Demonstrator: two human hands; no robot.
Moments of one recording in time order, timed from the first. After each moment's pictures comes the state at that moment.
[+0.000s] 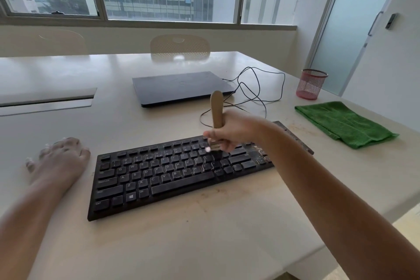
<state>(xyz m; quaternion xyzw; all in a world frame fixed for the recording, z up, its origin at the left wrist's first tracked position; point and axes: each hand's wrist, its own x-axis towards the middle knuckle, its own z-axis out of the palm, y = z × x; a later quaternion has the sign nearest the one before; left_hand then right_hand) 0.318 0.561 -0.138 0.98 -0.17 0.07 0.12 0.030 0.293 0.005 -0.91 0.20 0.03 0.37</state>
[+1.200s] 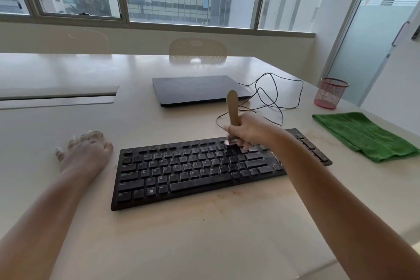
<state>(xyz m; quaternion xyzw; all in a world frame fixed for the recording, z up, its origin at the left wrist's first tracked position) 0.249 0.547 -0.092 0.99 -0.13 0.02 0.11 0.044 0.291 -0.001 -0.90 0.25 -0.04 0.34</state>
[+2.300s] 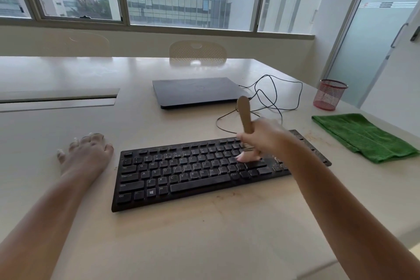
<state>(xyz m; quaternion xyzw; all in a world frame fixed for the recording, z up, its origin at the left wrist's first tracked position) 0.250 0.545 -0.093 0.98 -0.13 0.02 0.13 0.013 0.297 0.006 -0.92 0.32 -0.03 0.23</state>
